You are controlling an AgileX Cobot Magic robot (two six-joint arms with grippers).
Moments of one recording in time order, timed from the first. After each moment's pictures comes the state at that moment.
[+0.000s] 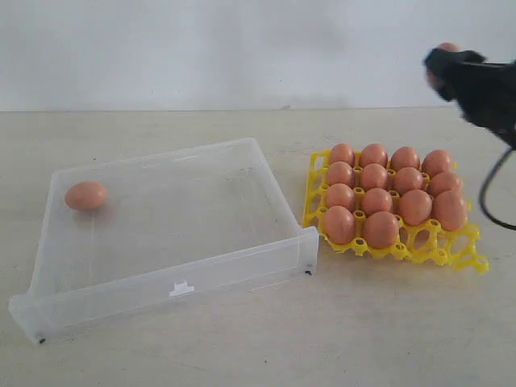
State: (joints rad) left arm -0.26 0.00 0.00 -0.03 0.26 0.02; right arm -0.02 1.67 -0.63 -0.30 -0.97 0.72
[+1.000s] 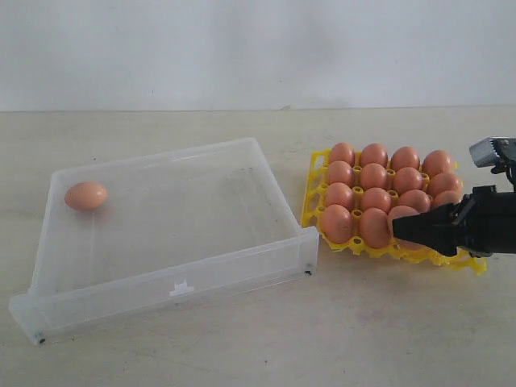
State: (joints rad) left arm -0.26 0.00 0.00 -0.03 0.26 0.02; right arm -0.22 1.81 -0.61 -1.47 -0.90 1.05
